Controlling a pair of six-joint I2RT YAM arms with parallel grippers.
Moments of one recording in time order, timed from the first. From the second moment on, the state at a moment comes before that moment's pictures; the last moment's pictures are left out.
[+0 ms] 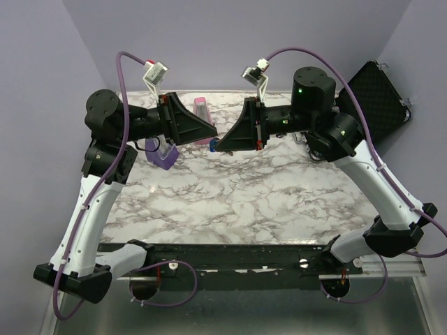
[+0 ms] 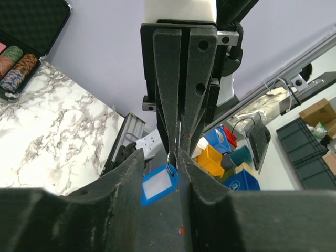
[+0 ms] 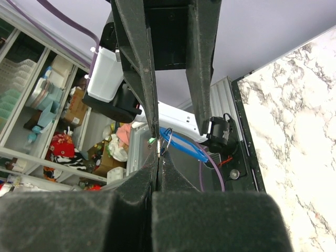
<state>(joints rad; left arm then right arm) -0.31 1.10 1.45 -0.10 1.07 -0.97 0.79 1.47 1.89 -0.55 -0.85 0.61</state>
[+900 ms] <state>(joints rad) -0.34 1.16 1.65 -0.43 1.11 -0.75 0.79 1.47 1.89 -0.56 -0.84 0.59</state>
